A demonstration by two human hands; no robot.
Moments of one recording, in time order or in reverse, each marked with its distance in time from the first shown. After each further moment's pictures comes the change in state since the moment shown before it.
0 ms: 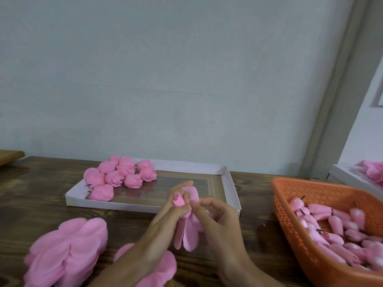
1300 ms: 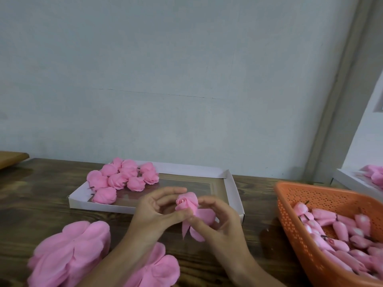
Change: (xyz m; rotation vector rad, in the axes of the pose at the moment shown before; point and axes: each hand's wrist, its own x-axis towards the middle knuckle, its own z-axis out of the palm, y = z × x) left_hand 0.016 0.018 -0.021 0.087 0.190 0.223; right_hand 0.005 -0.001 -0.007 -0.122 -0.144 -0.252
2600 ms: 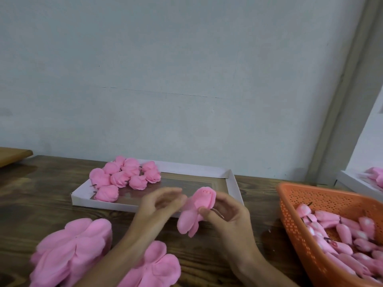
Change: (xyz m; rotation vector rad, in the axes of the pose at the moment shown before) left_hand -0.003 0.009 -0.006 0.317 0.080 -0.136; right_hand 0.011 0.011 -0.010 0.170 0.080 0.072
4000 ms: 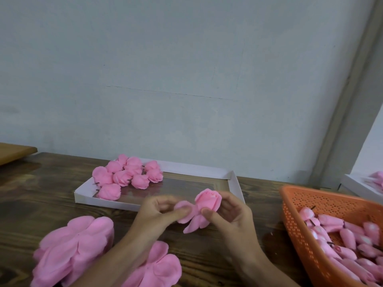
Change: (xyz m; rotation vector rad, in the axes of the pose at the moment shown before) left_hand 0.000 -0.010 0.001 -0.109 -0.078 -0.057; right_hand 0.003 -0.002 -0.002 0.008 -0.061 -0.067
